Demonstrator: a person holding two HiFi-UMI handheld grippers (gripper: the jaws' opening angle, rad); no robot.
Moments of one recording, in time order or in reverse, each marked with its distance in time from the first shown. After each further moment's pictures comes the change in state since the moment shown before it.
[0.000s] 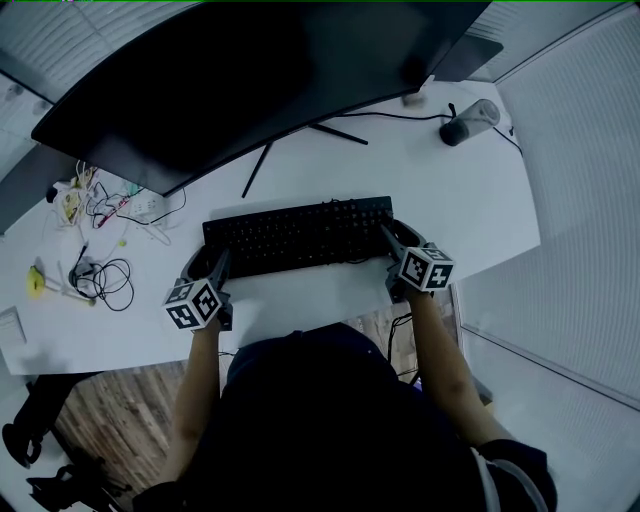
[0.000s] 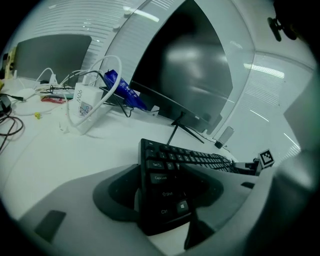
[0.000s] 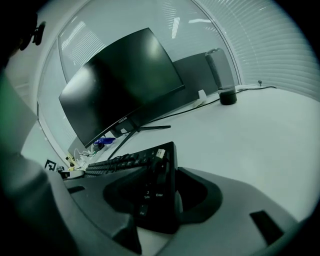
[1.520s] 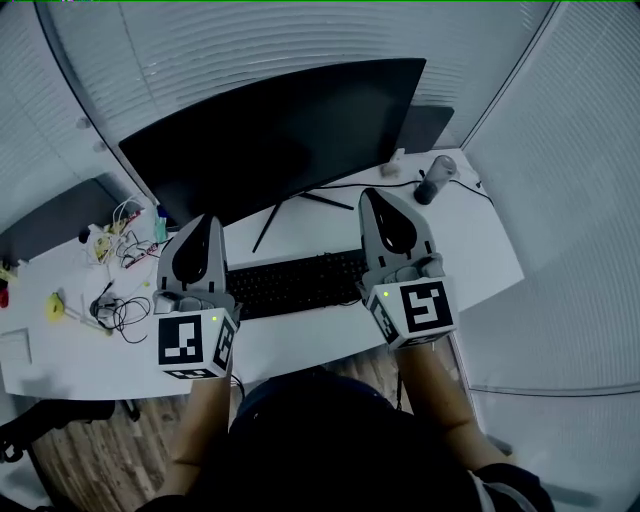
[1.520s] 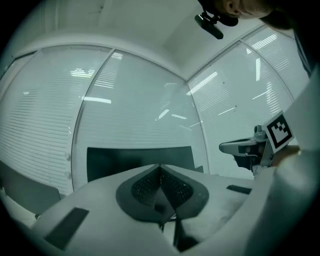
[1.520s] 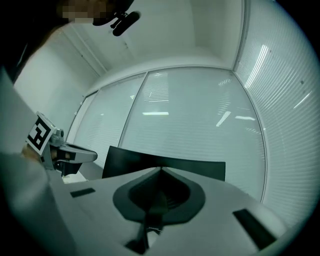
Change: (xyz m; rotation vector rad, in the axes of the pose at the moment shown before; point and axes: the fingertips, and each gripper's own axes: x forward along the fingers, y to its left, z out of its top) left arm -0.208 -0.235 0.258 0.580 -0.701 0.002; right arm -0.210 0.290 0.242 -0.663 -0.756 0.036
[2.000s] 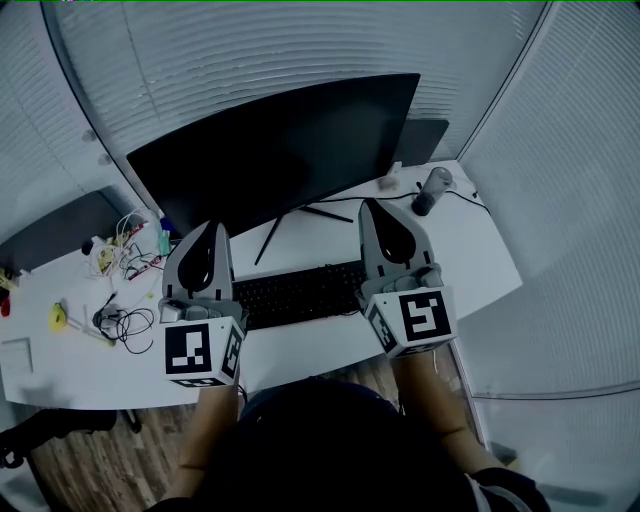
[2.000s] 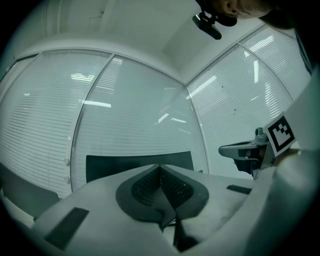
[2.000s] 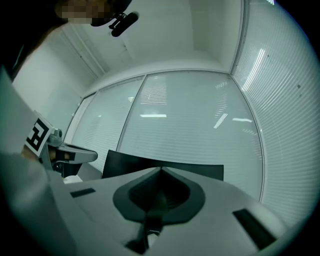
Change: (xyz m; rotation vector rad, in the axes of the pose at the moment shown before) left arm 0.000 -0.004 0.023 -0.002 -0.046 -0.004; right arm -0.002 0.002 0.016 0.012 -0.025 -0.028
